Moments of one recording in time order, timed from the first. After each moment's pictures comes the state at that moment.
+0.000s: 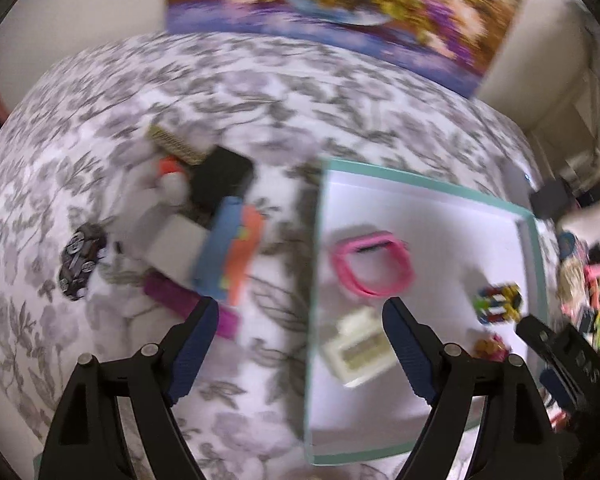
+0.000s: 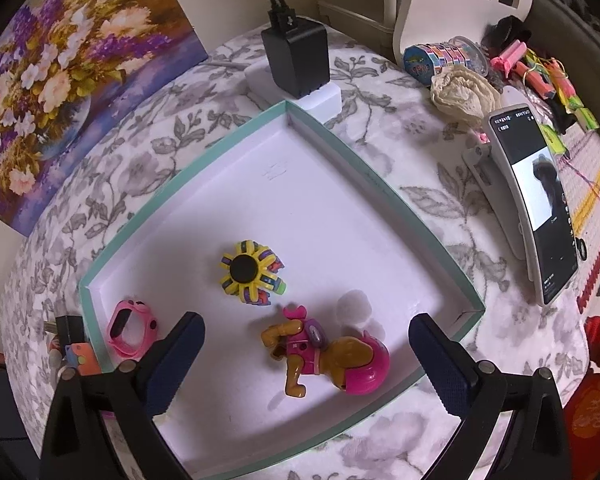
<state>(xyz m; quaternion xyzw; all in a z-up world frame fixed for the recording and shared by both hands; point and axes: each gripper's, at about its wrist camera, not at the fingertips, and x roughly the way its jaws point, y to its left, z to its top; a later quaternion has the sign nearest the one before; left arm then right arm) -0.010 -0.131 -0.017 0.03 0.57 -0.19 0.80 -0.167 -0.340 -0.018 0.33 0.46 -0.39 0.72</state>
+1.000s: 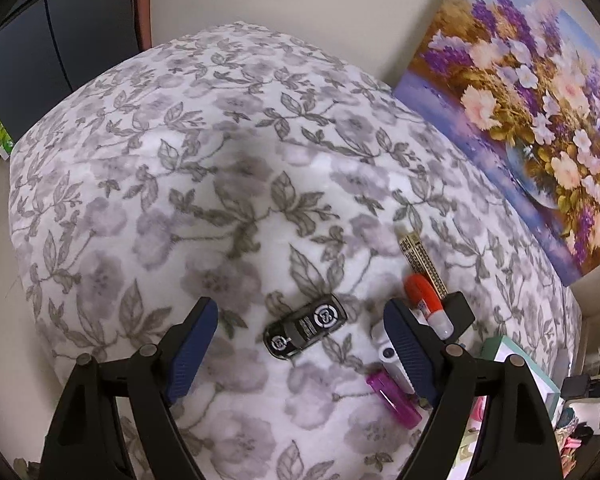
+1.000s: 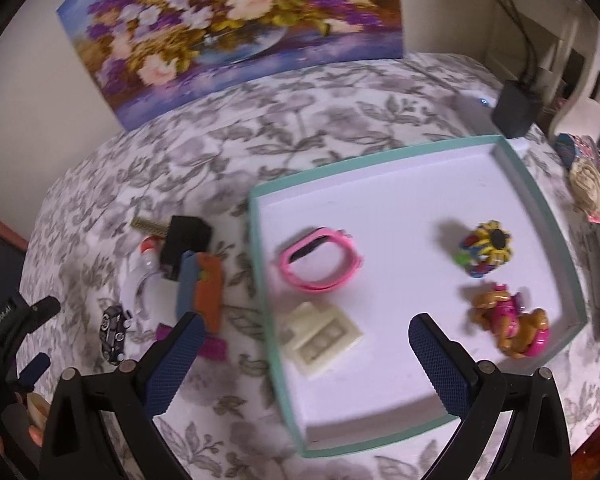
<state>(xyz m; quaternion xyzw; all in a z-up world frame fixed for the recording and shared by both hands) 0.063 0.059 0.004 -0.14 0.54 0.00 0.83 -0.073 -0.197 -0.005 0.22 0.48 -0.25 0.81</state>
